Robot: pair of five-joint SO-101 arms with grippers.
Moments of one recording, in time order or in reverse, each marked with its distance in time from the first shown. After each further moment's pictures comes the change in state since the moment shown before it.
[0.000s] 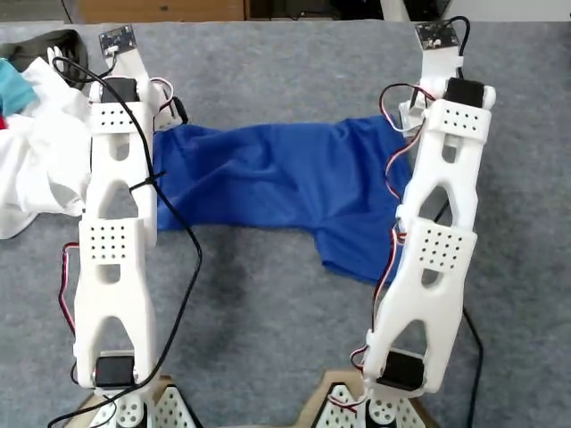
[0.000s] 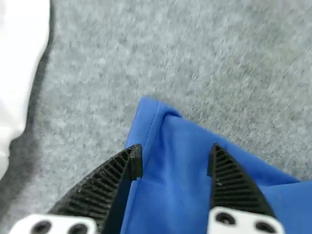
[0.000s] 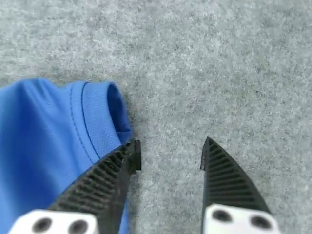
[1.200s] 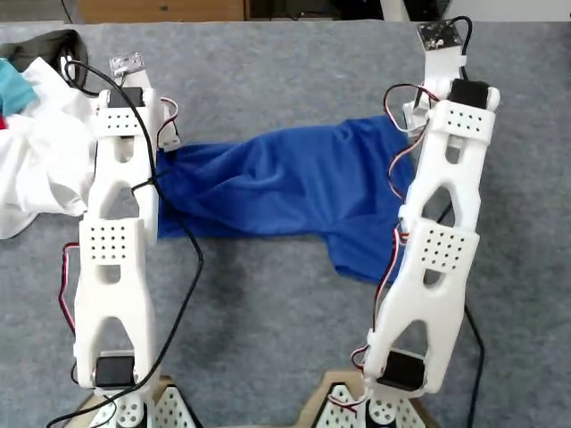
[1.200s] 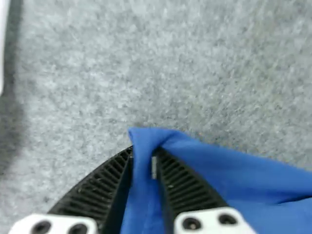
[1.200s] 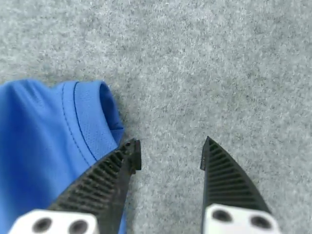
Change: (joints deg) left arm 0.3 -0.4 9.9 0.0 -0.3; right arm 0.9 0.0 0.0 -1.1 2.6
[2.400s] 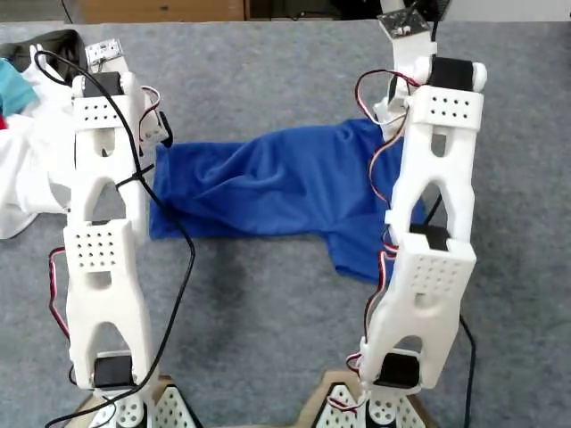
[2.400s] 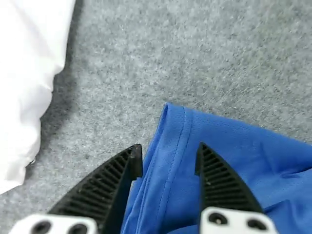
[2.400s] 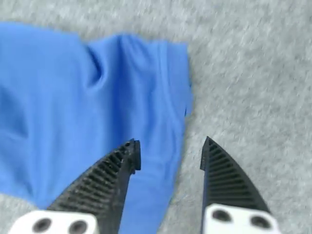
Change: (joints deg) left arm -2.3 -8.5 0.7 9.7 -0.2; right arm -6.9 -19.6 15.2 11.4 0.0
